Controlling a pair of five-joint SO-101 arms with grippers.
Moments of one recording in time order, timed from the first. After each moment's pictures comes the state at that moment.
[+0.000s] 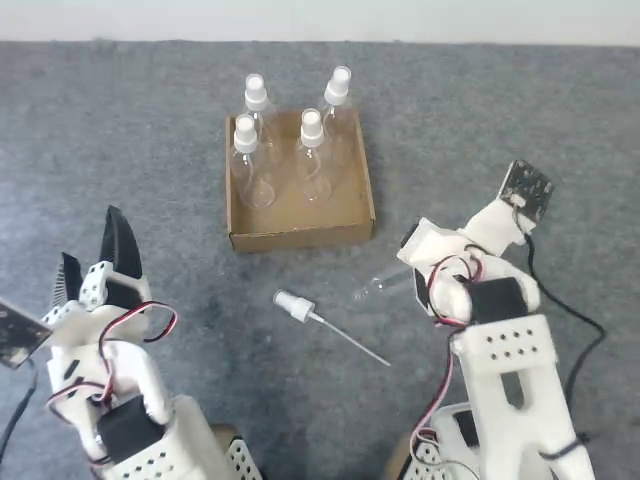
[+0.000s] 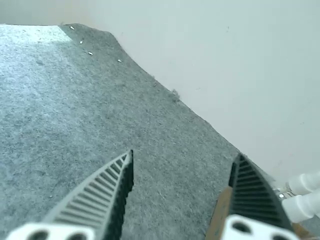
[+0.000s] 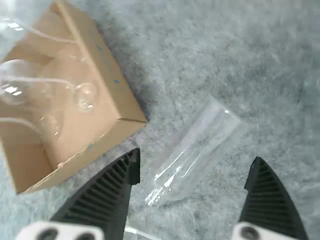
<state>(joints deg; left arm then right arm) -35.2 -103.5 83.5 49.4 31.2 -14.2 -47.5 48.2 60.7 -42.6</state>
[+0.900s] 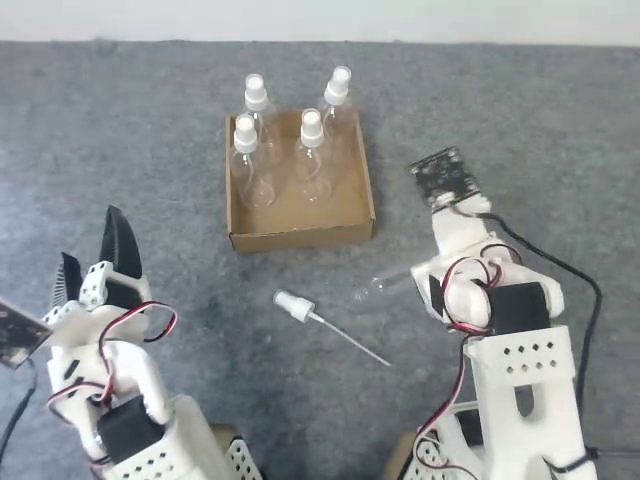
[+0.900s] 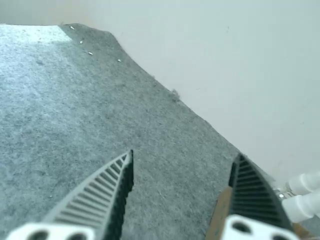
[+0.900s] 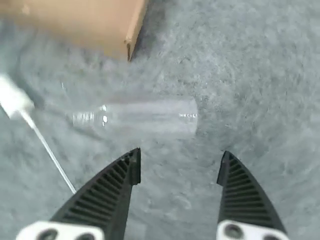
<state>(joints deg) -35.2 -103.5 83.5 49.4 31.2 -12.0 -49.7 40.3 77.2 17.2</state>
